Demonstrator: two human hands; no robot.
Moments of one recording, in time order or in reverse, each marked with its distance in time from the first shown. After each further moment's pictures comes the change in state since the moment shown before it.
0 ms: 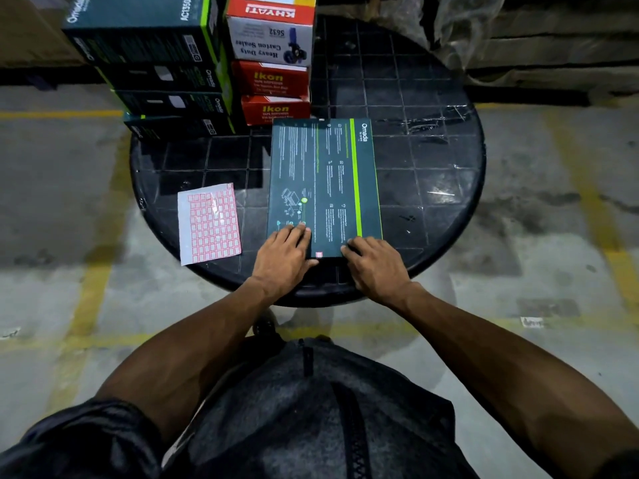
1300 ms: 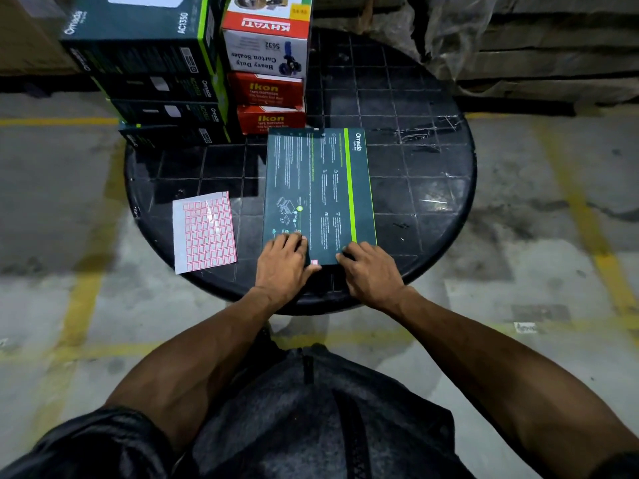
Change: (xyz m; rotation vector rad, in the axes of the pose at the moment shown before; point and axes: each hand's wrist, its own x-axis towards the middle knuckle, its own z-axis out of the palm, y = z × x) left_hand 0.005 0.012 -0.008 -0.062 0.055 -0.090; right_hand 0.004 -0.001 -0.009 0.019 -0.071 0.016
